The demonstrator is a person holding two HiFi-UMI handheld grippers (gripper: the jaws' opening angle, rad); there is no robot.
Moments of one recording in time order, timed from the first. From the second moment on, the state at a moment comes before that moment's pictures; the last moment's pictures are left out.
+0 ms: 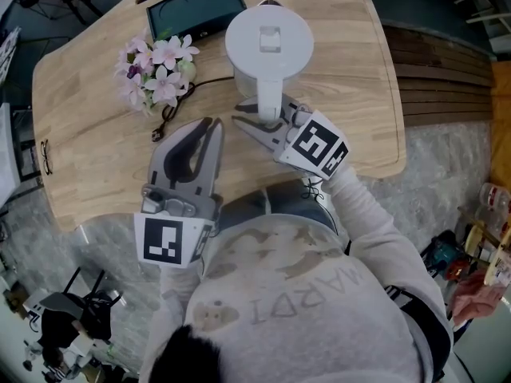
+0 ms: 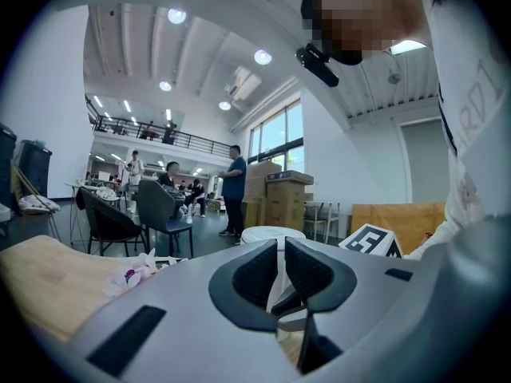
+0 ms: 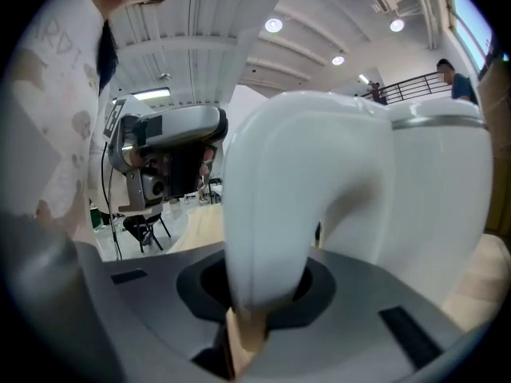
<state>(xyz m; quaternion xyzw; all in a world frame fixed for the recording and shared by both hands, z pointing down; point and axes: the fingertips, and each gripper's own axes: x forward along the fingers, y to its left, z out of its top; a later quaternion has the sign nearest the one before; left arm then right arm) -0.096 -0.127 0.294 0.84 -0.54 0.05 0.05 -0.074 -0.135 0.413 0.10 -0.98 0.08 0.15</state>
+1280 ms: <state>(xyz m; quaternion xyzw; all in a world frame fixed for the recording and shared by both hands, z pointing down) -0.103 -0.084 0.253 0.87 -0.50 0.00 0.00 -0.029 -0.091 0.240 0.25 -0.97 -0.03 0.07</state>
